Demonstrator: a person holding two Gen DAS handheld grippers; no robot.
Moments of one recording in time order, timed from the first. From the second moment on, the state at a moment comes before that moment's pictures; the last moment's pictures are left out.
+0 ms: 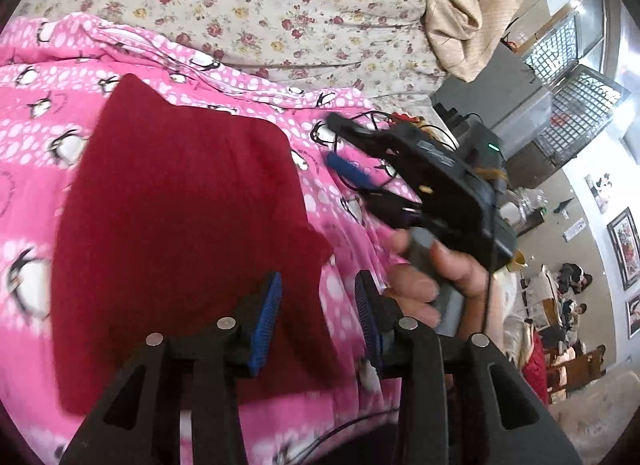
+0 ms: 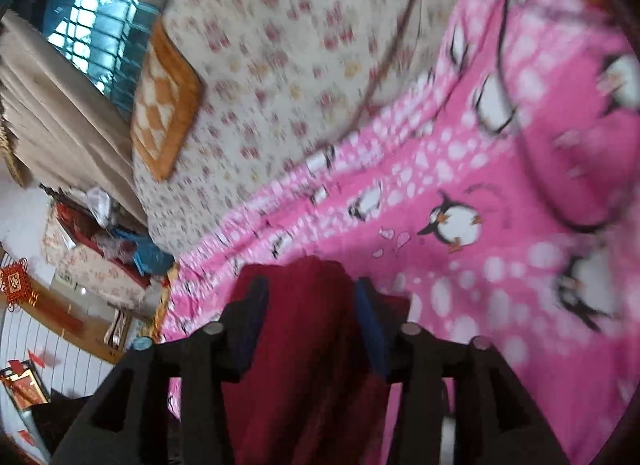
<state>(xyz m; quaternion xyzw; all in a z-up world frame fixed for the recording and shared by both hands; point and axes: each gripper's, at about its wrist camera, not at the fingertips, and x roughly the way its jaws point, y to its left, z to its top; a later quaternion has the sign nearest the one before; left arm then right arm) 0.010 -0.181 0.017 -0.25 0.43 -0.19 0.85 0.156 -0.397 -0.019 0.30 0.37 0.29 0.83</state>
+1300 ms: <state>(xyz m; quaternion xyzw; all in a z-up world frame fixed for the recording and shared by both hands) 0.009 -0.088 0.005 -0.17 0.40 -0.18 0.88 0.005 -0.287 0.011 -0.08 0.38 0.24 0.89</state>
